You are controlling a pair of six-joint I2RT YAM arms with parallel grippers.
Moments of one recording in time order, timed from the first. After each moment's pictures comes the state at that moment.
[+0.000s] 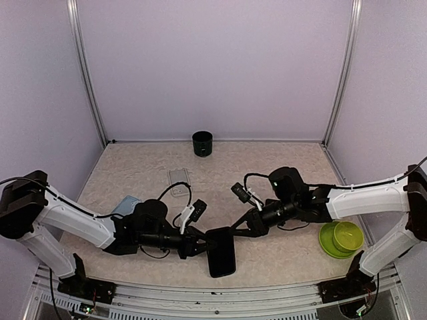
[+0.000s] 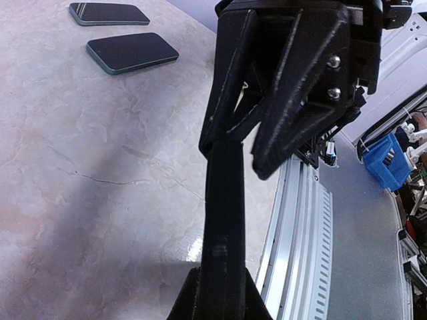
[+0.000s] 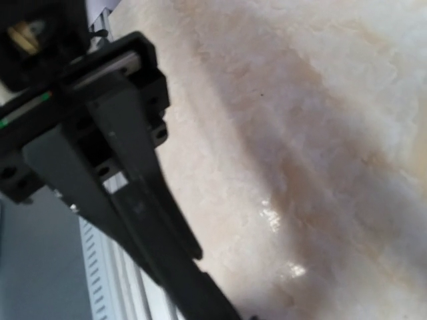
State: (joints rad) left arm -1.08 1.54 0.52 0.64 0.31 -0.48; right arm 0.90 1.45 0.75 0.08 -0.66 0.39
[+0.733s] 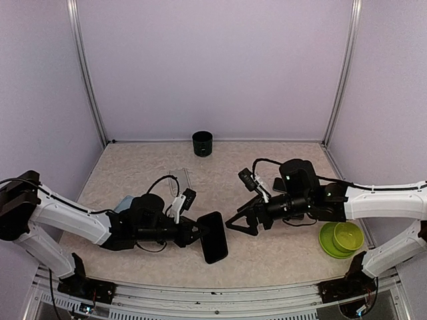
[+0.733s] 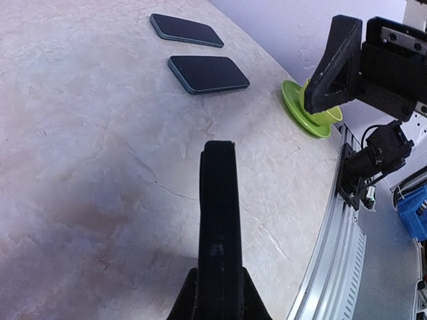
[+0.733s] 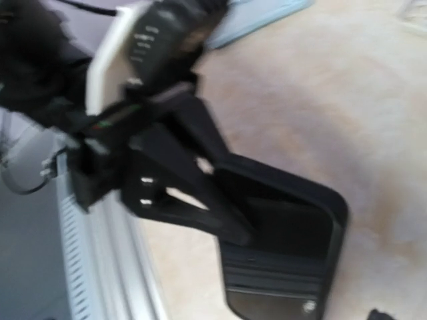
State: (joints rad) left arm -1.05 1.49 0.52 0.56 0.14 -0.55; right arm 0.93 1.29 0.77 0.01 -0.49 0.35
